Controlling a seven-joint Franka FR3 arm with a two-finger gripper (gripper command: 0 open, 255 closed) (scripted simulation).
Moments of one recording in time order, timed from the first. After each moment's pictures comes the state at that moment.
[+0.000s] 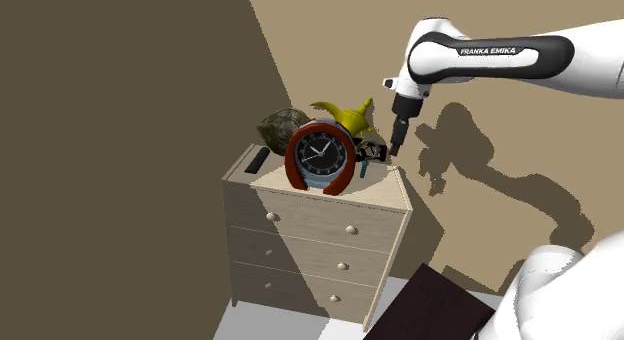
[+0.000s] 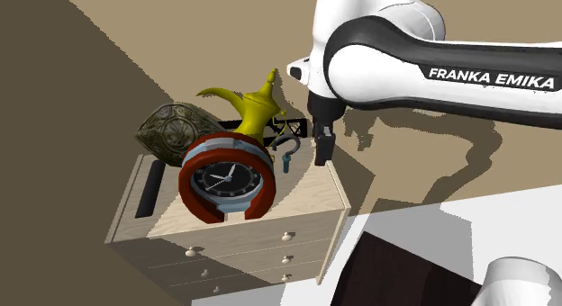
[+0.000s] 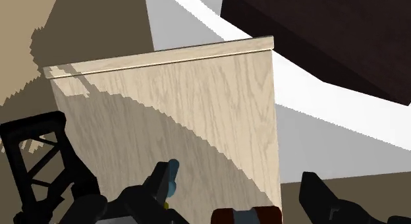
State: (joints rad) arm 0.05 -0.36 -0.32 -2.07 -0.10 1.75 -0.71
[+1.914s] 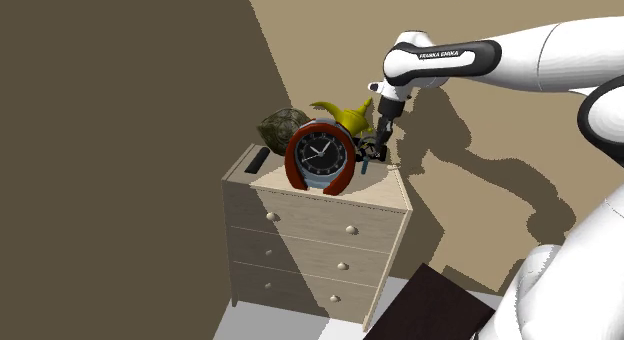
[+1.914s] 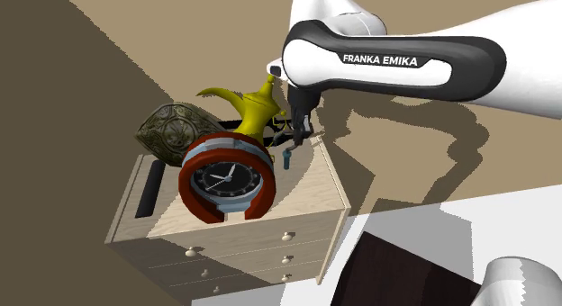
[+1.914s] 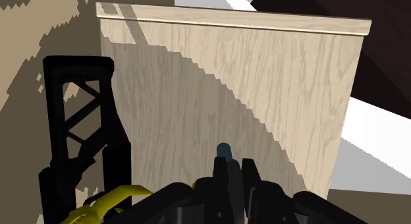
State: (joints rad) arm 0.07 -0.10 -0.43 -1.88 0.01 1.82 -1.03
